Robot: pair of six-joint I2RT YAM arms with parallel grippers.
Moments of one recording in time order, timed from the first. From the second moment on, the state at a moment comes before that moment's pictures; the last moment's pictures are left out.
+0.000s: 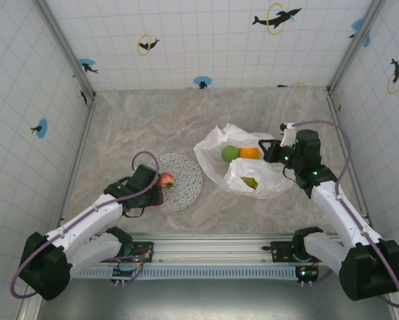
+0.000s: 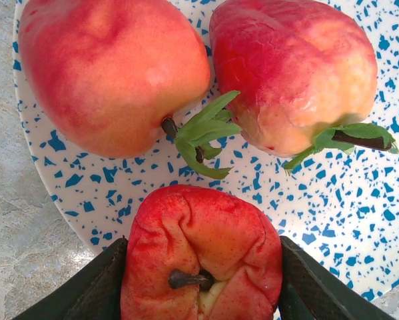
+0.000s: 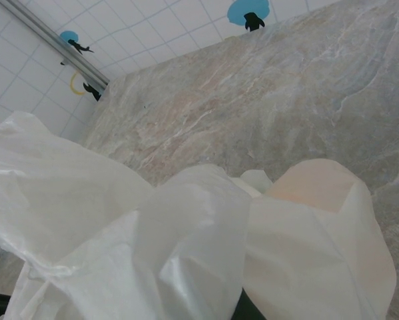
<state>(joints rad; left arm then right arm) -0.57 0.97 0.51 -0.69 -0.06 -0.63 0.23 1.00 0.65 -0.10 -0.43 0.42</state>
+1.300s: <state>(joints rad) -0.88 1.58 1.12 -0.18 0.26 -0.49 0.24 1.01 0.65 -0.10 -0.44 0.48</state>
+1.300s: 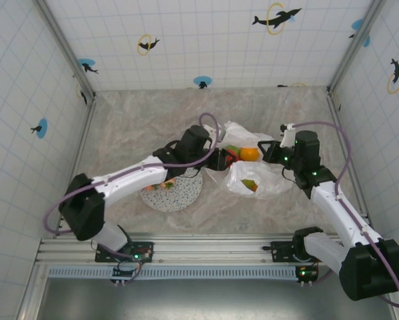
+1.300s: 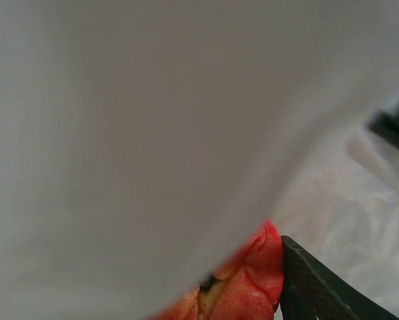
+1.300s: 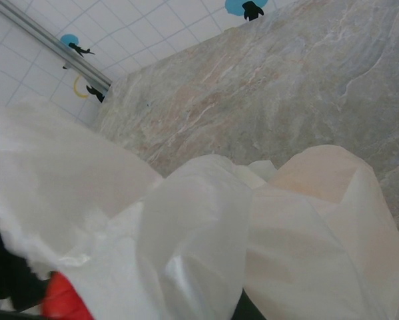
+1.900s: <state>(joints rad) -0.92 1.82 1.20 -0.12 0.18 -0.42 0.24 1.01 0.65 -0.11 -0.44 0.49</state>
